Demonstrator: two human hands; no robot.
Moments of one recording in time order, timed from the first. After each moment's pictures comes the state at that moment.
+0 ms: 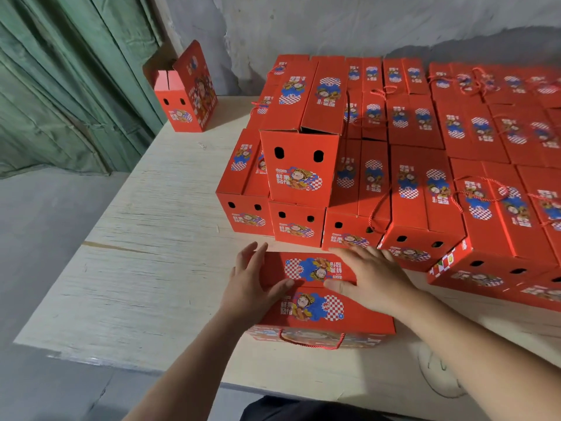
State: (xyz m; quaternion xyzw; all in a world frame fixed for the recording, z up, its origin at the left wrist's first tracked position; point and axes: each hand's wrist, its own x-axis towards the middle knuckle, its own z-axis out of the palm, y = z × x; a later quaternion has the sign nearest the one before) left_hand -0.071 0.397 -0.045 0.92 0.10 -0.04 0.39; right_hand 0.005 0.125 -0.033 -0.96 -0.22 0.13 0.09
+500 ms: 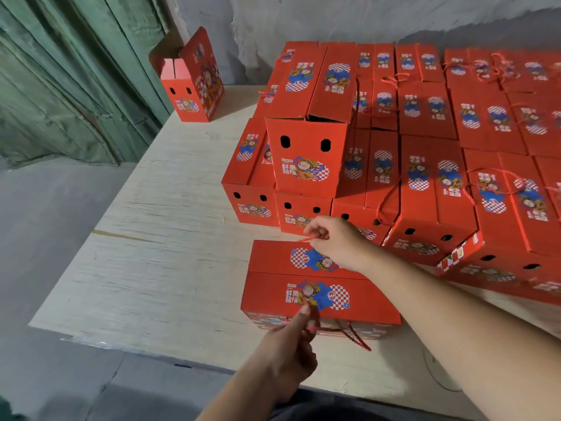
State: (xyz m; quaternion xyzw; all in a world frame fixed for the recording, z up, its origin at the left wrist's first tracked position) left_hand -0.144 0.312 -0.028 0.32 0.45 -0.23 0.80; right_hand 0.042 0.196 -0.012 -0.87 -0.17 0.22 0.40
